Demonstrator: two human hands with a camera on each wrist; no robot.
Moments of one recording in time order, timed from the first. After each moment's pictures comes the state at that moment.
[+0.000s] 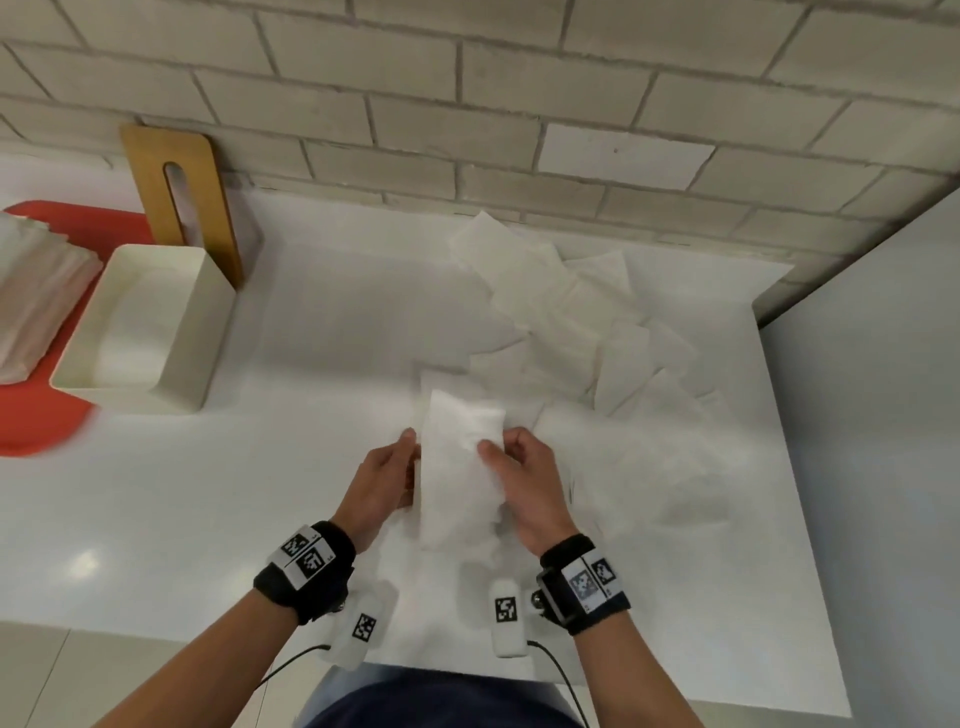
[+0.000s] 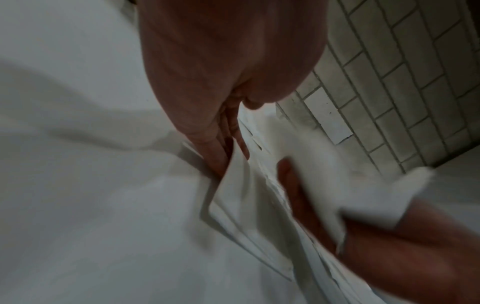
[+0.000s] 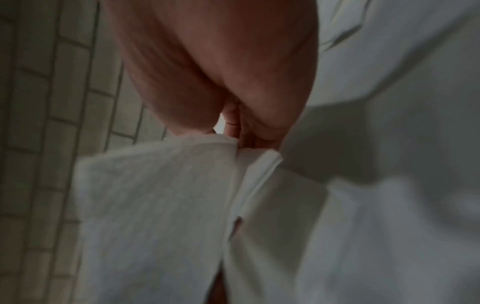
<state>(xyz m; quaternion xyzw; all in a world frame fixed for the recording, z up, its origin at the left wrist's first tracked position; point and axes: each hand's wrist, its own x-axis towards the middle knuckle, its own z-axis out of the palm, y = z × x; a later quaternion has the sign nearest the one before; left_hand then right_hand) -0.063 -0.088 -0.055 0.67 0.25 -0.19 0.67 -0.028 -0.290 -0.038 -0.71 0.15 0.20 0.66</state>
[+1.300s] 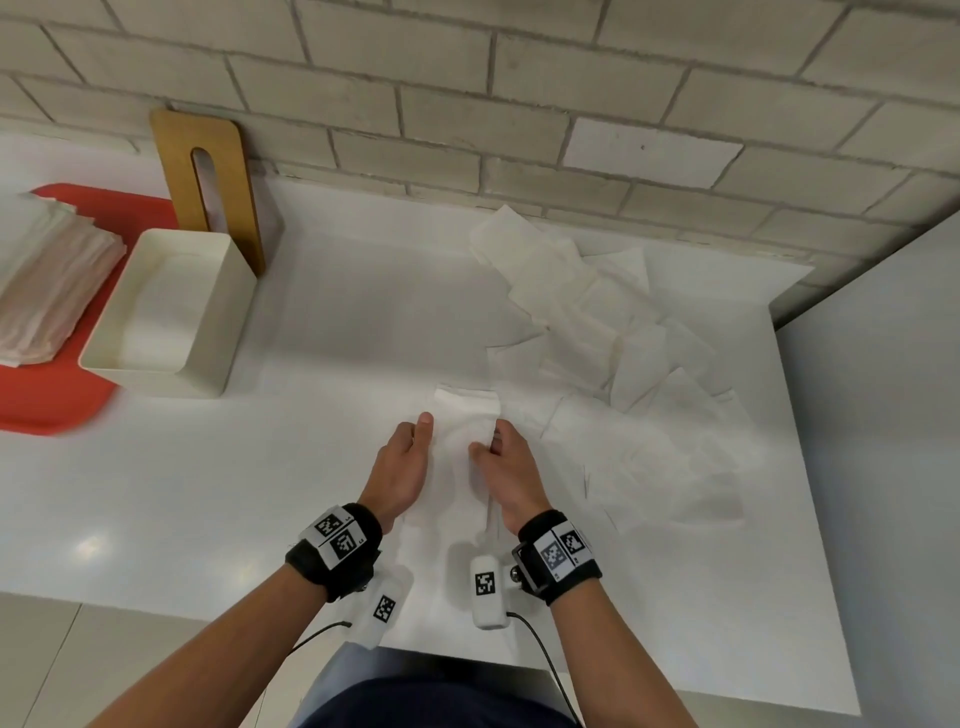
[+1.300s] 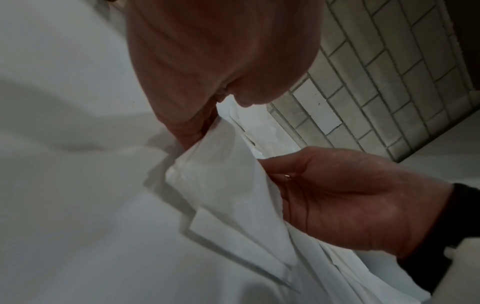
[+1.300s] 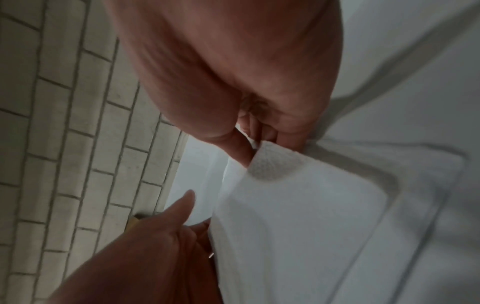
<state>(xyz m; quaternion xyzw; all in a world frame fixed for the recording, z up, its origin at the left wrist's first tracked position) -0.058 -0.093 -0.045 0.76 0.29 -0.14 0.57 -0.025 -0.247 -0.049 -0.75 0.15 0.26 0.59</state>
